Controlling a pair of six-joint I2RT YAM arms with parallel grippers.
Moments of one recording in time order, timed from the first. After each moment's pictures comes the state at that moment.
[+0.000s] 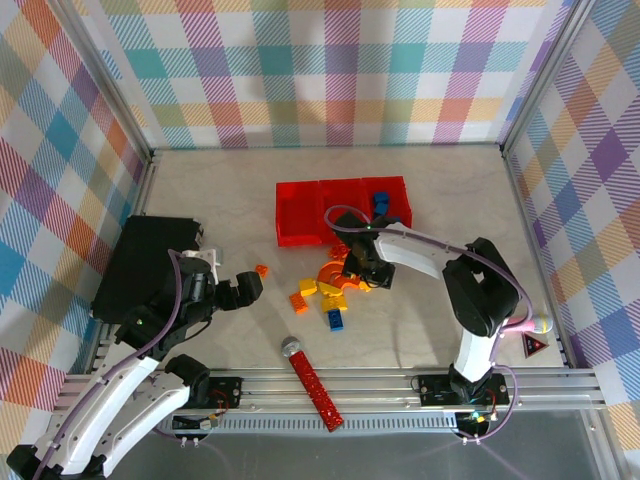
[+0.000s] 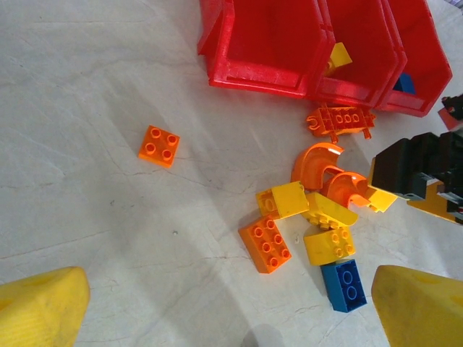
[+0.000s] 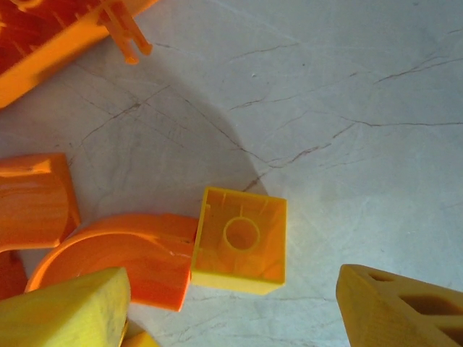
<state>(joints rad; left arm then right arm) -0.50 0.60 0.68 -0.79 -0.02 -0.61 0.73 1.81 1.24 -0.90 0.14 1.01</state>
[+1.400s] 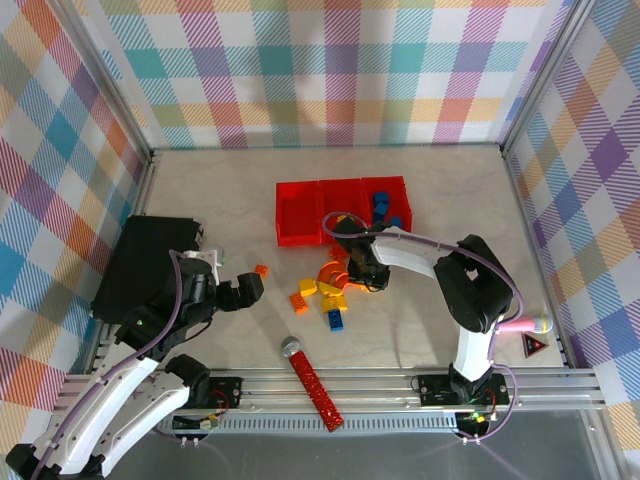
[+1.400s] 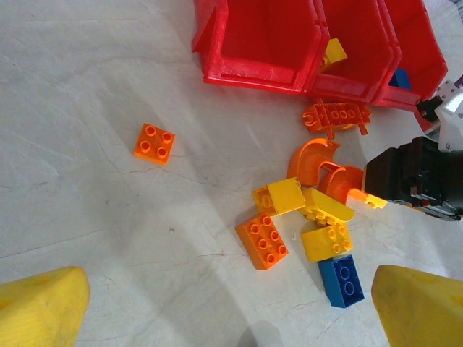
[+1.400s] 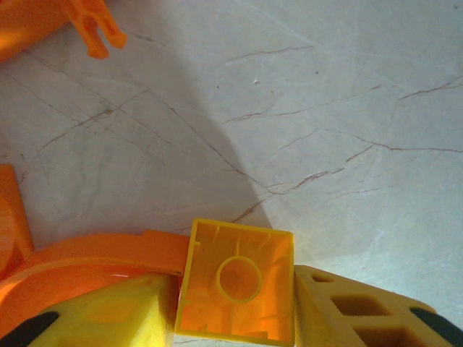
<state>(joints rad) -0.52 0.60 0.68 -0.79 -0.02 -0.61 0.73 1.84 1.19 -0.84 0.16 0.95</state>
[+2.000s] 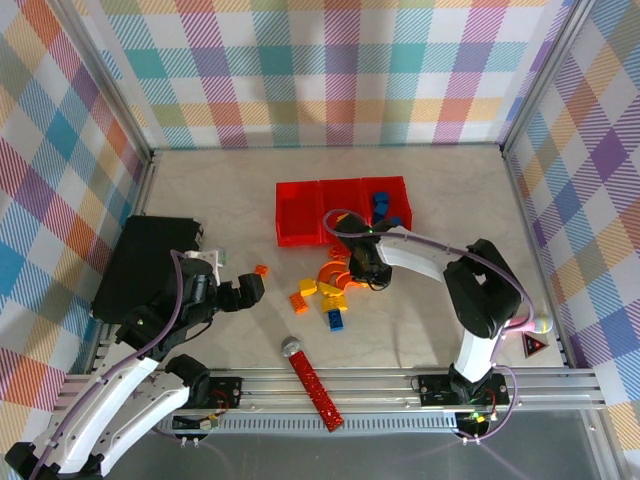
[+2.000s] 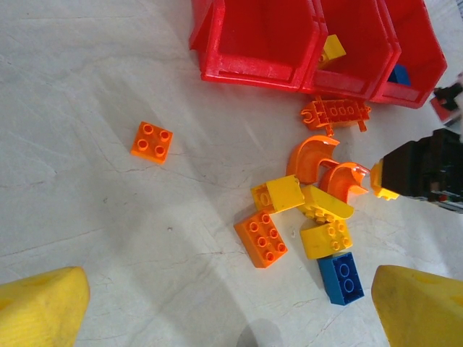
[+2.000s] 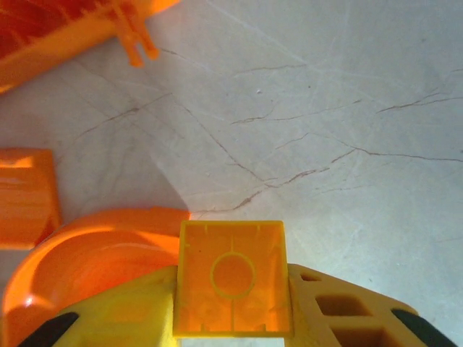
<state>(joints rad) -0.53 0.60 0.68 -0.79 -0.02 -0.61 0.73 1.76 1.19 -0.85 0.16 0.90</state>
